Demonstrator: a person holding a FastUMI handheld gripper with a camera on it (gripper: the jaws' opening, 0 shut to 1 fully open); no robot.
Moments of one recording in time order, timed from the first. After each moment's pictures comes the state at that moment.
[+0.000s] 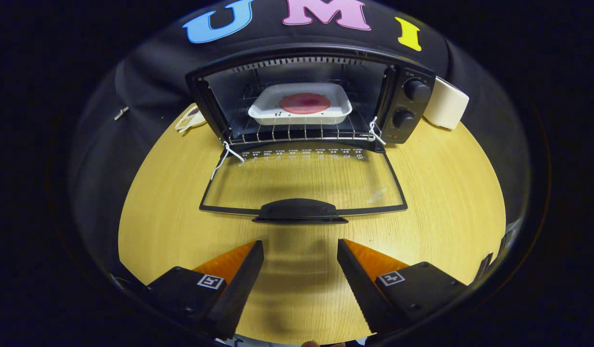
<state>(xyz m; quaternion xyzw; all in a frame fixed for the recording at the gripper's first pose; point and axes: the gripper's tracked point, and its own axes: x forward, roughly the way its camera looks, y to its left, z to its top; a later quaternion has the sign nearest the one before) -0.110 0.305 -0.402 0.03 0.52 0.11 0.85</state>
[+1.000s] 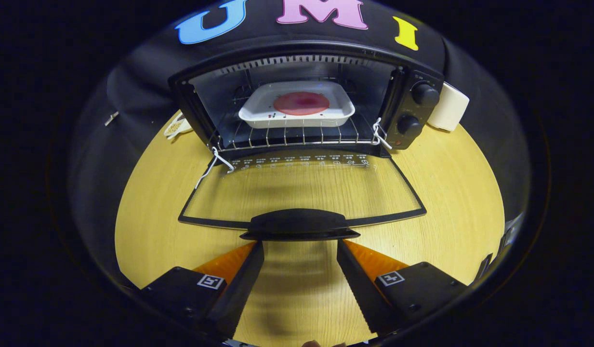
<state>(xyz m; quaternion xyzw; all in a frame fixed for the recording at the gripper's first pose) -0.094 0.310 -0.394 0.04 0.51 0.09 0.86</state>
